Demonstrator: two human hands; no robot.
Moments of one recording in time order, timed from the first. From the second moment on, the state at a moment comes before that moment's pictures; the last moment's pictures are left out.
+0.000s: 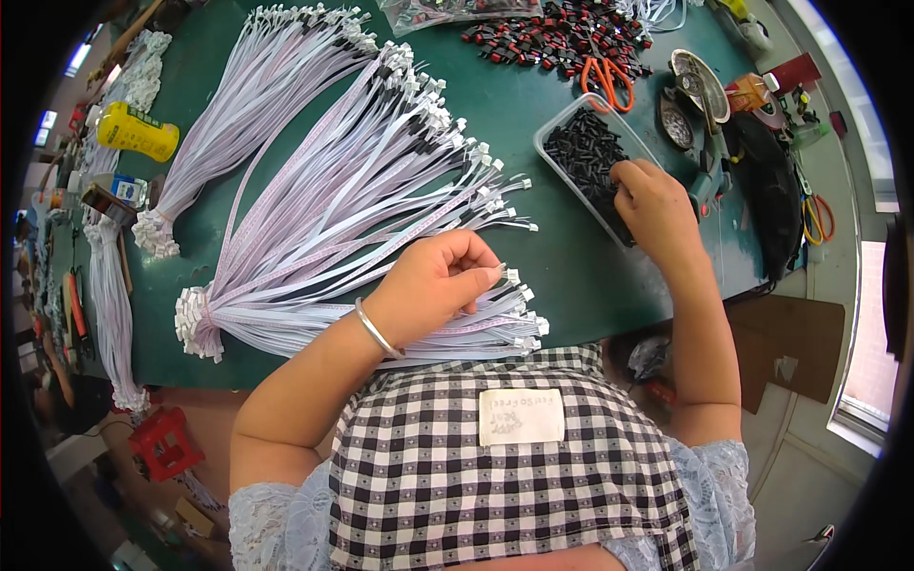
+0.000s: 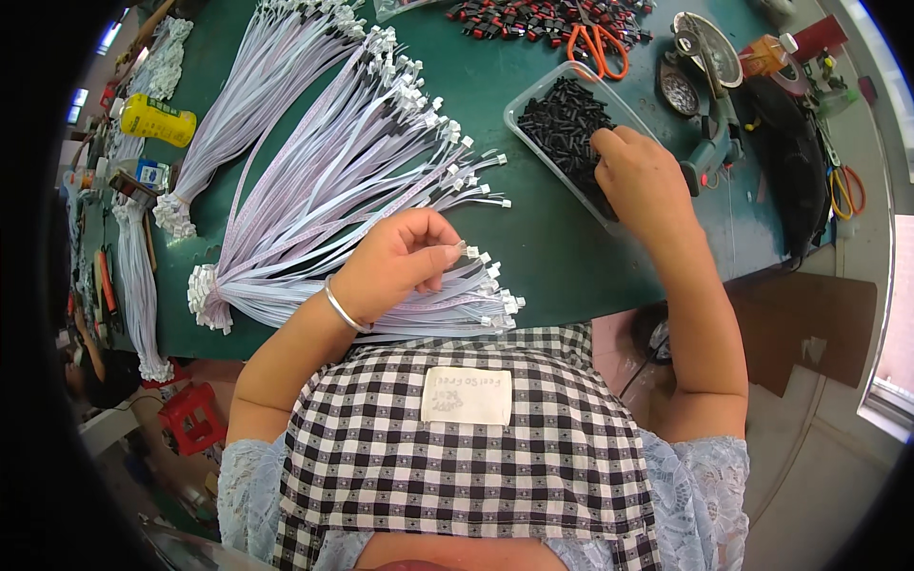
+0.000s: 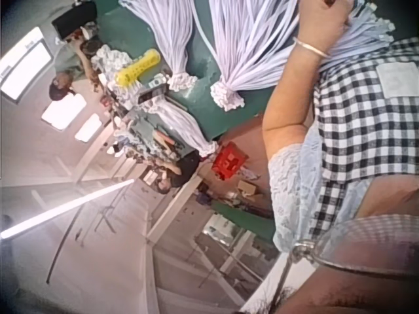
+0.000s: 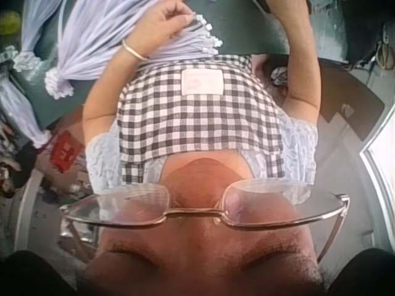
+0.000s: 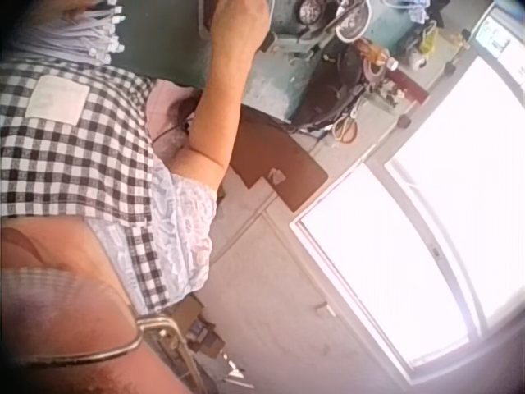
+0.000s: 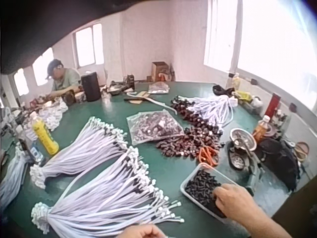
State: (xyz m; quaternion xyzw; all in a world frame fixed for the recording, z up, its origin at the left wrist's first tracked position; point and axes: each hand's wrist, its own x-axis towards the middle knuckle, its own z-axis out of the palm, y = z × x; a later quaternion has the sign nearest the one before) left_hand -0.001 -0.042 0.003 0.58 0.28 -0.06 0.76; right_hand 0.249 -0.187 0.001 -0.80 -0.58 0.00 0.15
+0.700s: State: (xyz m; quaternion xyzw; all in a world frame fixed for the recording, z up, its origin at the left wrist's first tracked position) left_hand -0.003 -0.039 -0.007 0.50 0.27 -0.06 0.82; right_hand 0.257 -0.184 0.008 -0.81 -0.55 0.08 0.21
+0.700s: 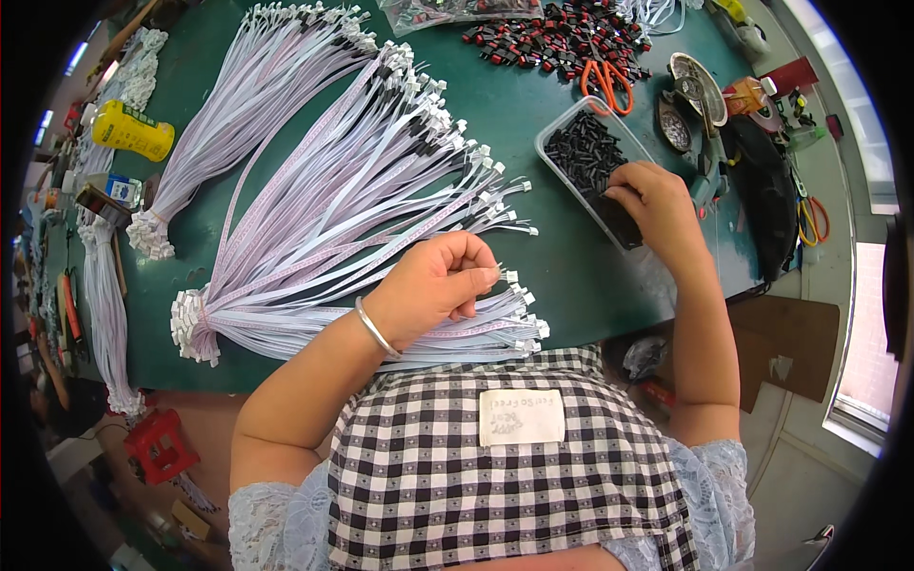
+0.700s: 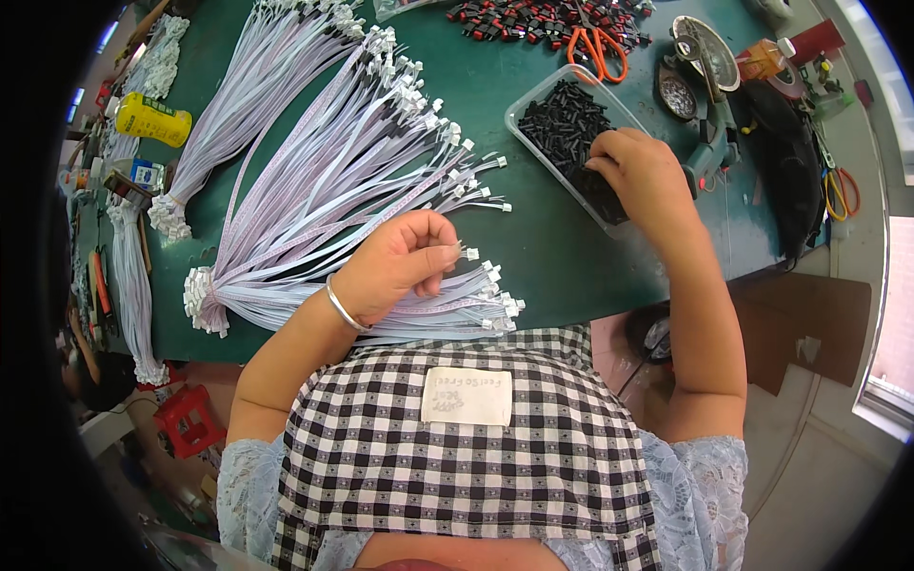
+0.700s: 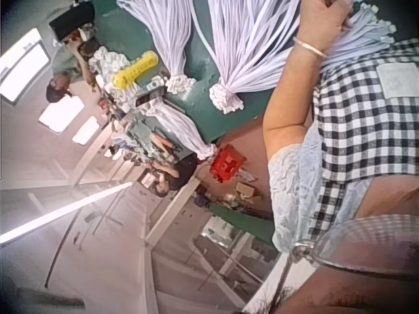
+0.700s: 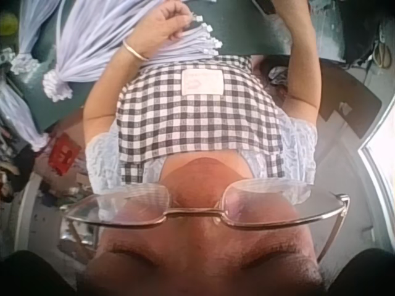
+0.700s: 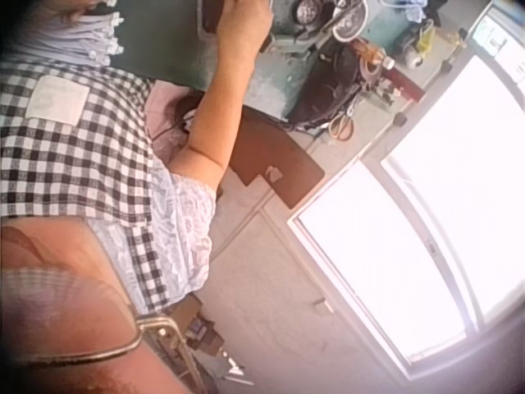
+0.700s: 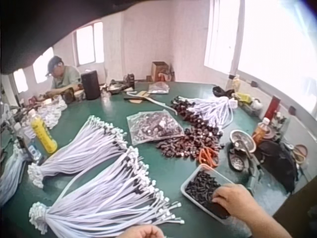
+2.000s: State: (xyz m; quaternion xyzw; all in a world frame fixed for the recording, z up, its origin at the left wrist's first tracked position) left_hand -0.005 -0.042 -0.009 0.51 0.26 -0.03 0.81; right_hand 0.143 -0.180 -0.003 -0.67 -0.40 0.35 0.52
